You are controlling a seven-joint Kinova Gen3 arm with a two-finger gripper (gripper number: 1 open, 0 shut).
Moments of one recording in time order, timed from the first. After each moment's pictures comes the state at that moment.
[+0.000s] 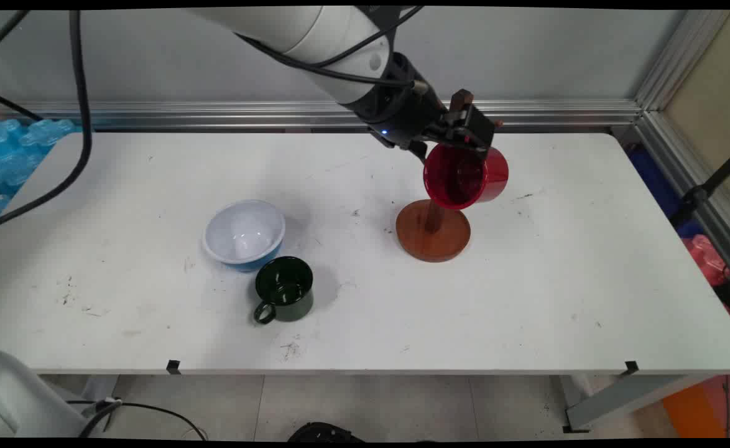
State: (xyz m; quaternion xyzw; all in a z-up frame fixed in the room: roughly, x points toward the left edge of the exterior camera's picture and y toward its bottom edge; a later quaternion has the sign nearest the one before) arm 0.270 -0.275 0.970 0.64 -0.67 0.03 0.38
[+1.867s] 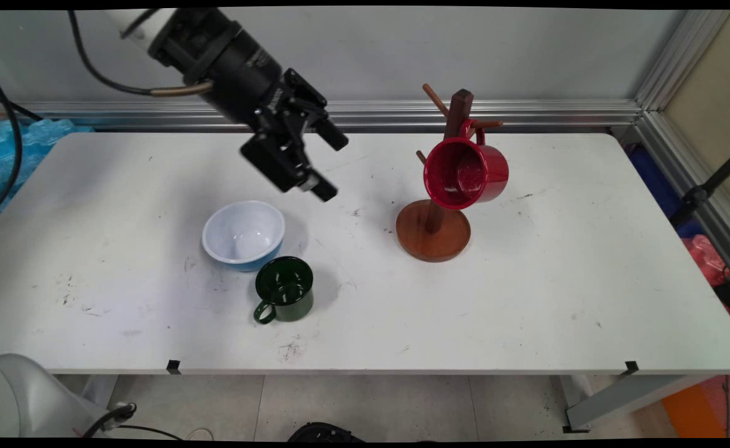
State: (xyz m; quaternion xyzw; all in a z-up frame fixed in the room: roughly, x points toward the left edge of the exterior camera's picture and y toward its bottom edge) arm 0.431 -0.234 1.011 0.16 -0.92 0.02 0.36
